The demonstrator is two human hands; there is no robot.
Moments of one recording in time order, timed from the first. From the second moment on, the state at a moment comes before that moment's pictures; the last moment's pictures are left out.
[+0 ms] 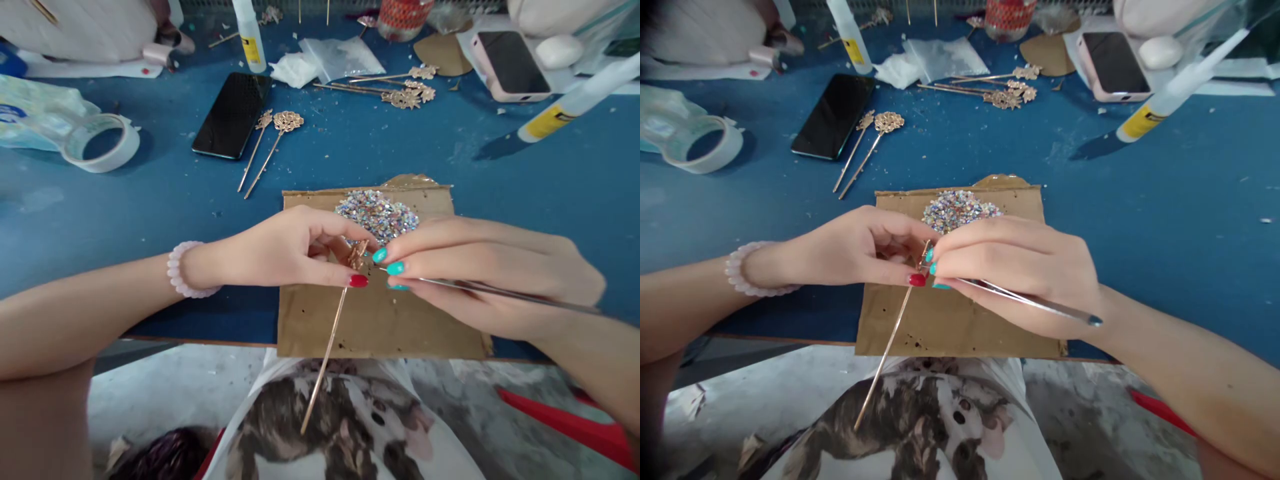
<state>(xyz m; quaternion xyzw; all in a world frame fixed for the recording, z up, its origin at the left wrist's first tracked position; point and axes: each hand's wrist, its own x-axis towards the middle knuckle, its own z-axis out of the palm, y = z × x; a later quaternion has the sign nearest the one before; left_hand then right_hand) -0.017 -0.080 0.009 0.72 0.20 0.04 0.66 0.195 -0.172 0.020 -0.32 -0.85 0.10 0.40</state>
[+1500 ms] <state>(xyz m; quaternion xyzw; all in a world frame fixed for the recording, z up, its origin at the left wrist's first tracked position) -0.016 -0.079 0.008 0.71 0.15 0.01 0.69 0.192 -0.175 0.022 -0.33 -0.86 0.13 0.37</state>
